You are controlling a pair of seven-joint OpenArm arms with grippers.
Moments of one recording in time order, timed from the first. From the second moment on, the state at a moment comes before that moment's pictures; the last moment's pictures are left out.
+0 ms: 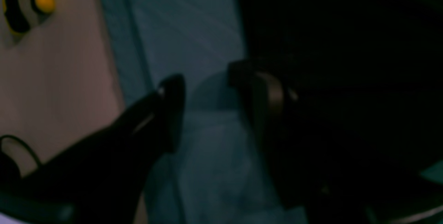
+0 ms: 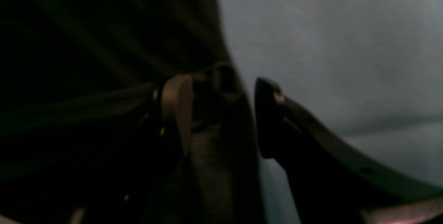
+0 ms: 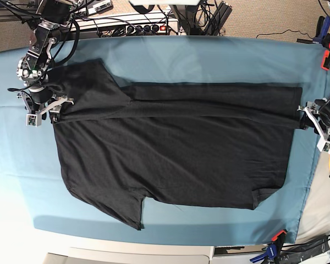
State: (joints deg) left arm 0.4 -41.7 -5.2 79.6 -35.9 -22.6 46.1; right arm -5.7 14.0 30.0 85.6 9.1 25.7 -30.9
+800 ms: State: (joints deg) left arm 0.3 -44.7 -16.0 79.6 -43.9 -22.9 49.9; right arm -30.7 14.3 35.5 127.4 14.4 34.4 -41.4
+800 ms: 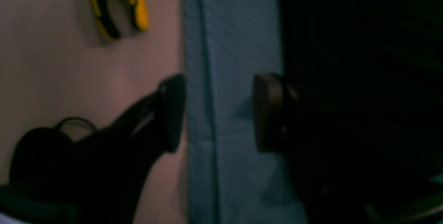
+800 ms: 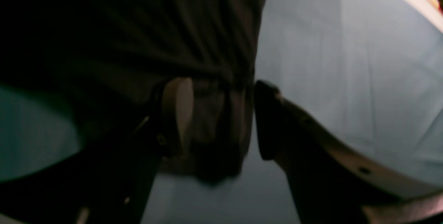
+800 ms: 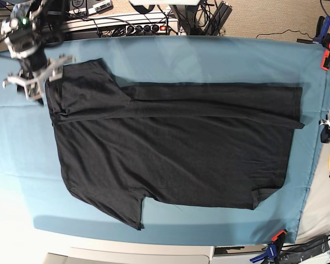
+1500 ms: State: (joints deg) left arm 1.4 -43.8 -16.0 79.6 -48.3 -26.1 52.3; right arm -36.8 14.3 32.3 117.2 -0.2 32.6 -42.2
